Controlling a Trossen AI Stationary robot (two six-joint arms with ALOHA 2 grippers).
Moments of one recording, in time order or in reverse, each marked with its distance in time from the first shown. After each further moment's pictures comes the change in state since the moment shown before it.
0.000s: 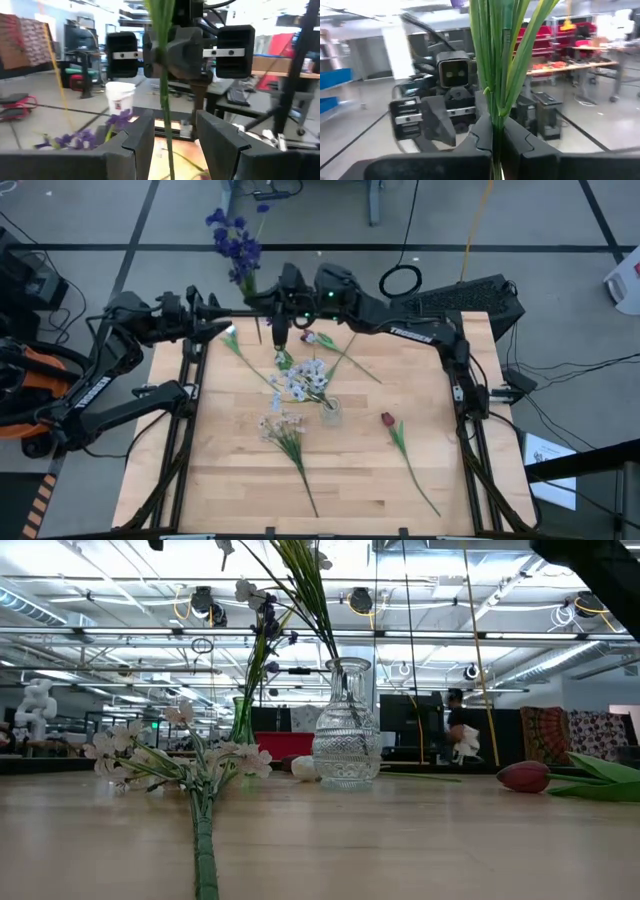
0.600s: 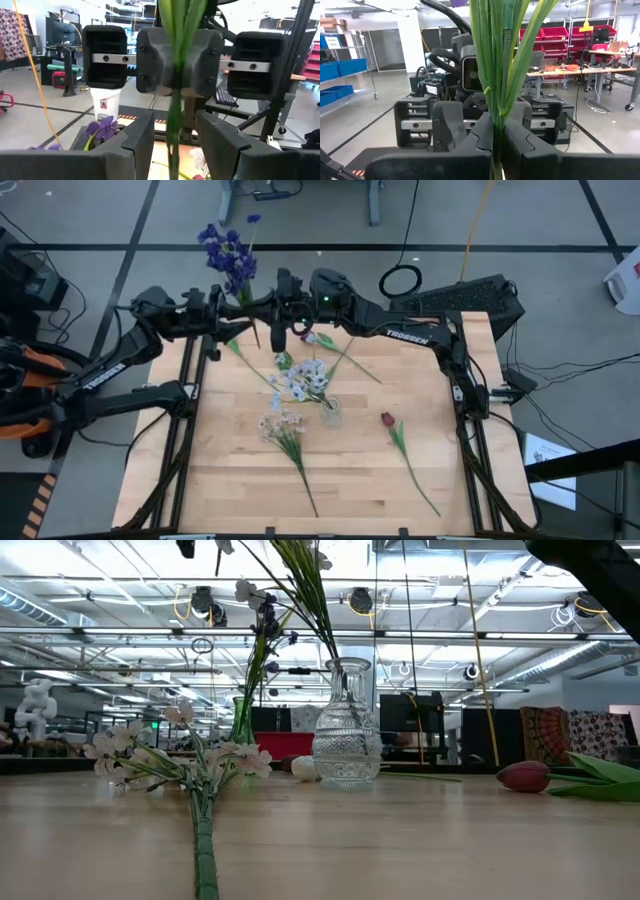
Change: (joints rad) left arm -0.152 0.152 0.000 0.157 -0.083 -0.022; right arm 0.010 0.019 0.000 0.000 -0.034 -0.052
